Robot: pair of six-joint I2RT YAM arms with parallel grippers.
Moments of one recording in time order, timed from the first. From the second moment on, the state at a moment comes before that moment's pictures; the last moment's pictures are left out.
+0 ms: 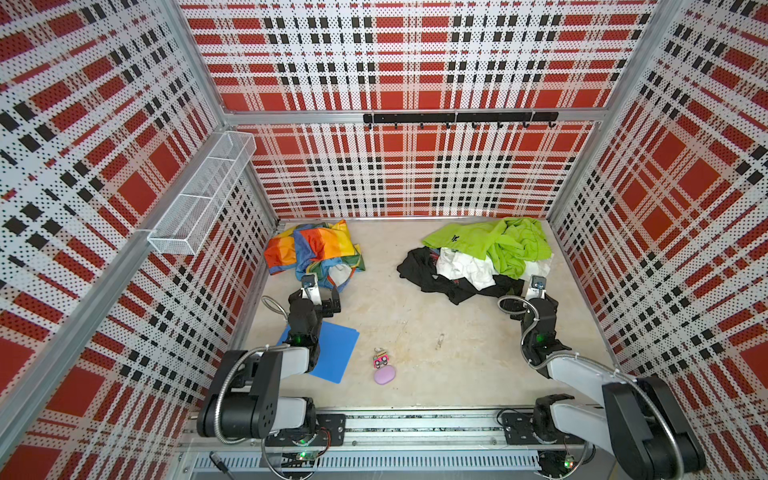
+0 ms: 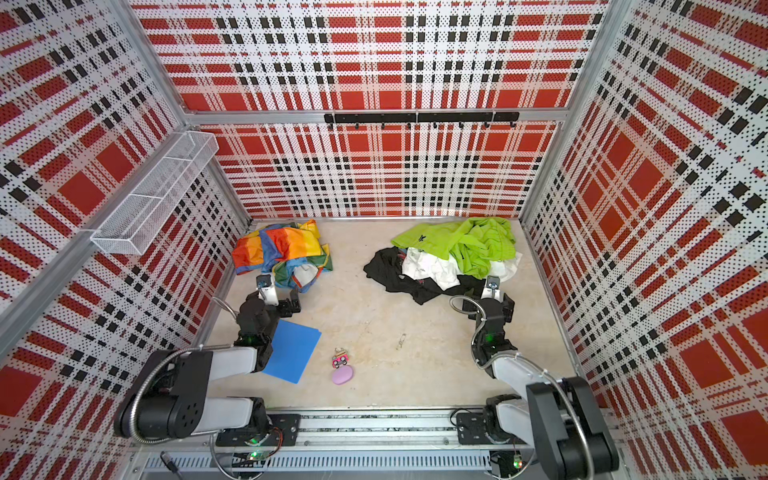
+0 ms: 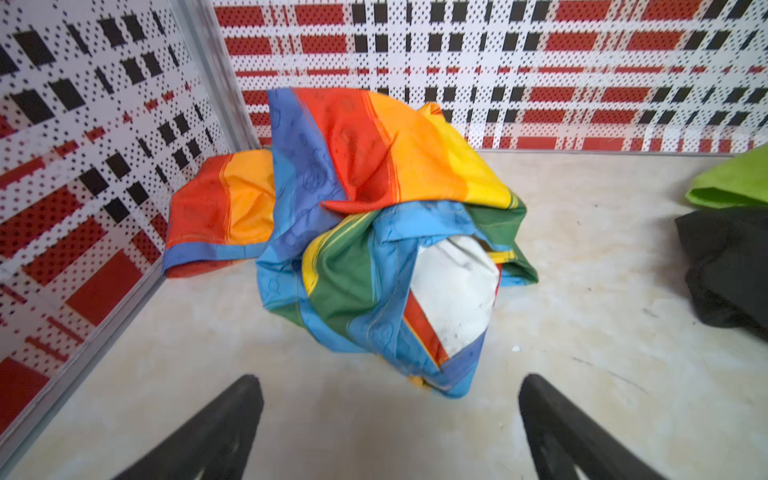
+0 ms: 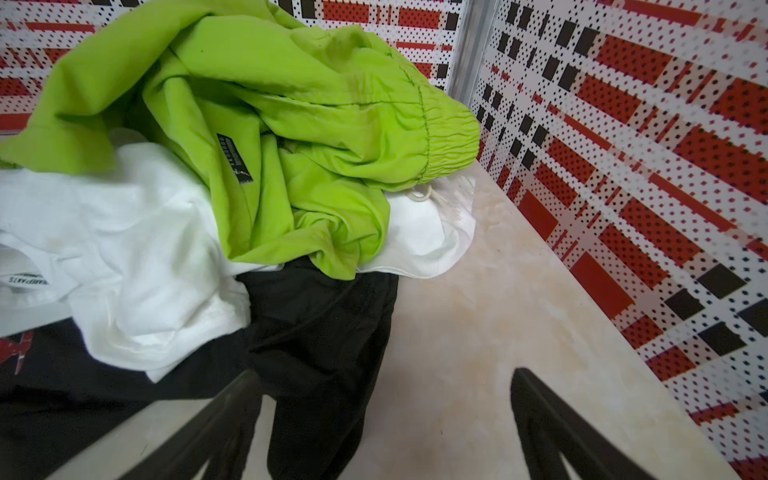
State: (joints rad) left arm -0.03 1.41 0.24 0.95 -0.10 0.02; right arm 0.15 1.20 0.25 0.63 0.45 0.04
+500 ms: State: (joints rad) left arm 0.00 1.58 0.29 1.14 -0.04 0.02; right arm 0.06 1.50 0.27 1.03 0.37 0.01
